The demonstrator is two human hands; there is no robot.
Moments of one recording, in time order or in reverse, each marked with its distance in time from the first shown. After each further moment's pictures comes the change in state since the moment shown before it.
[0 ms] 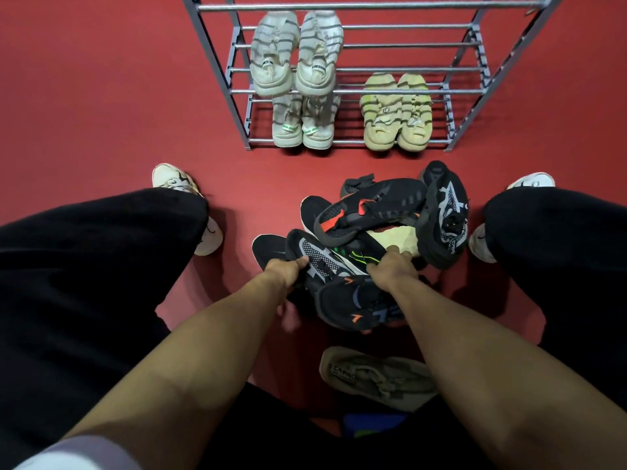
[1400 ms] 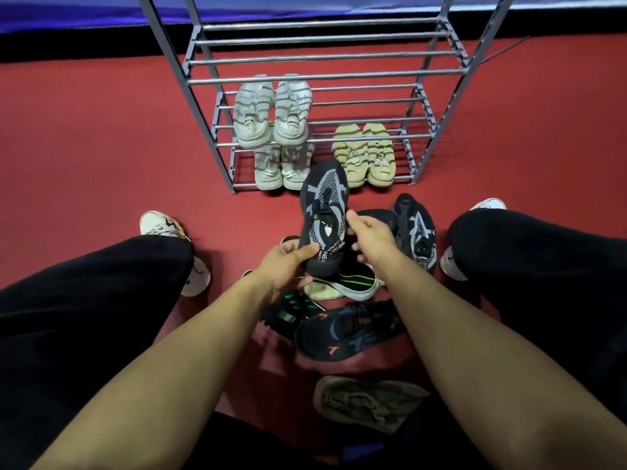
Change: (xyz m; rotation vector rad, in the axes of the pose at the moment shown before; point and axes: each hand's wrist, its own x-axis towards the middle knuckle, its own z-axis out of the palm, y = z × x) left_hand -0.073 0.076 -0.001 -0.033 -0.443 0.336; right_hand -0.043 -0.054 -0.089 0.969 0.048 -0.212
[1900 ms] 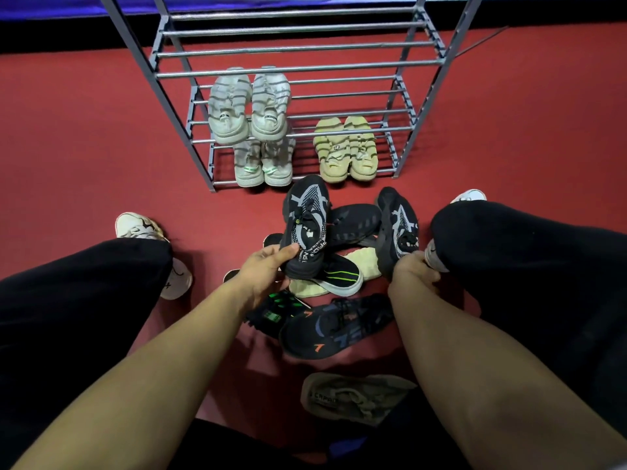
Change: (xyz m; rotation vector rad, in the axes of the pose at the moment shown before) left_hand 0.005 -0.012 -0.003 -0.010 0.025 -0.048; right_hand 0.007 0.063 -0.065 0.230 0.770 0.547
